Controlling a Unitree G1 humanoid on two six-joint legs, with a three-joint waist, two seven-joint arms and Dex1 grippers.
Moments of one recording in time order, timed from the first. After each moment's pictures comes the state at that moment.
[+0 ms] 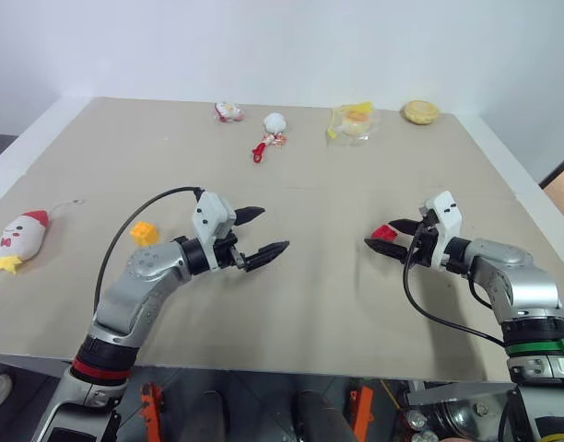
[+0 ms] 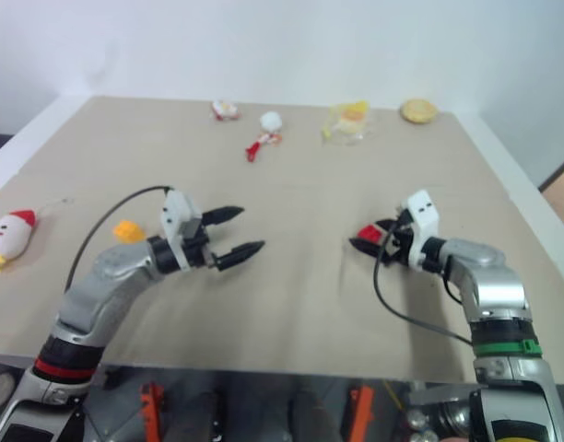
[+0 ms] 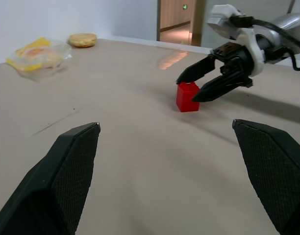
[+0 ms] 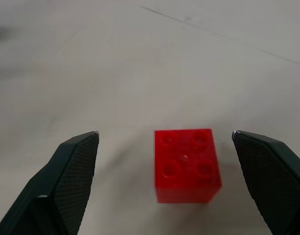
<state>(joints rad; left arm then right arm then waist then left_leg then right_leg) -0.42 0.42 -0.14 -0.18 -0.48 0.35 -0.75 -0.52 -0.72 -0.06 0.32 0.34 0.47 0.87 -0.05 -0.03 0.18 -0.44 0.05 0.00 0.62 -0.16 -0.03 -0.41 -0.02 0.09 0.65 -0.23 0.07</state>
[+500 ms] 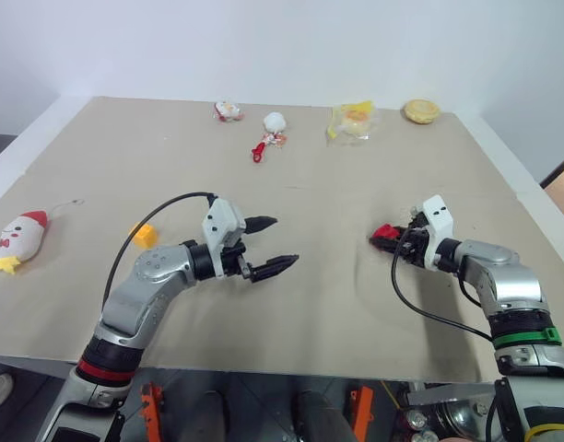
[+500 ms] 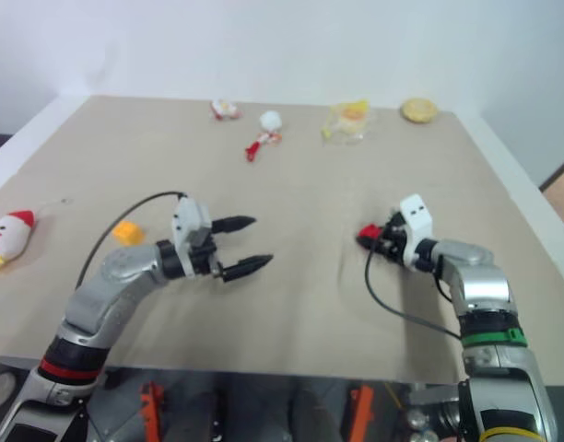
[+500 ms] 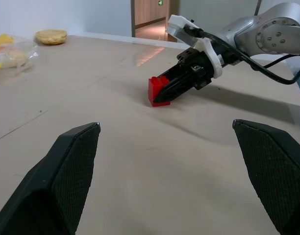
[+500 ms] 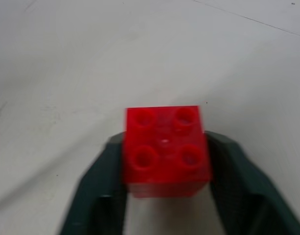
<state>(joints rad) -0.42 0.41 -0.16 -0.20 -0.46 0.37 -0.84 -0.57 -0.68 -0.04 0.42 0.27 0.45 0.85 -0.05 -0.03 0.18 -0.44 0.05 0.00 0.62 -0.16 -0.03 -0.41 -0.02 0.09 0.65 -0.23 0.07</state>
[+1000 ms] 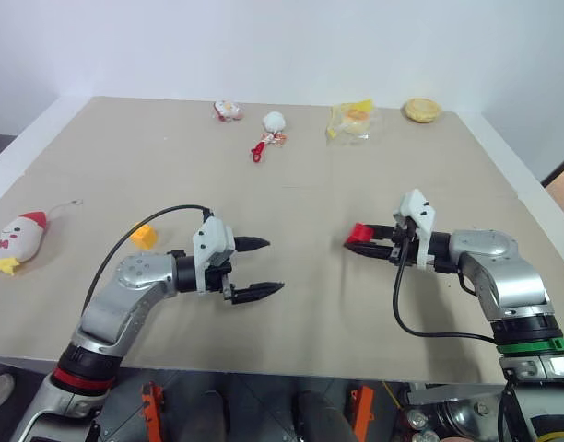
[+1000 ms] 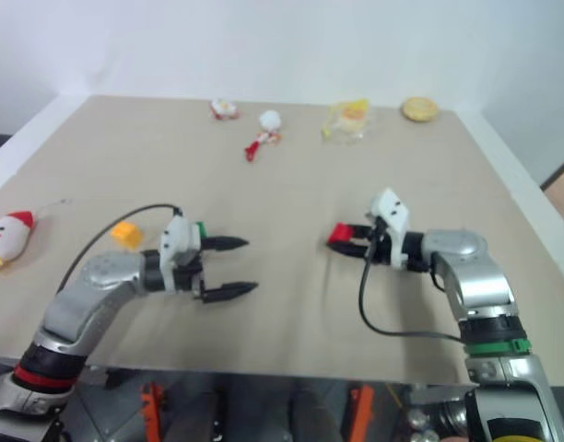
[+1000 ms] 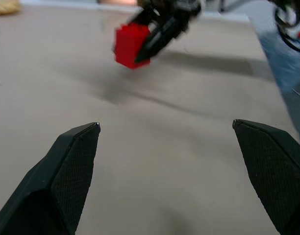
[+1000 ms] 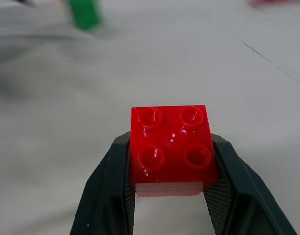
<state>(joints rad) -0.35 0.59 -0.16 -0.22 -0.46 0.35 -1.07 -0.51 -0.74 0.08 0.07 0.32 0.36 1.20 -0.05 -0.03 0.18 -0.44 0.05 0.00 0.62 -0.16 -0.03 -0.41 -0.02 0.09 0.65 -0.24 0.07</state>
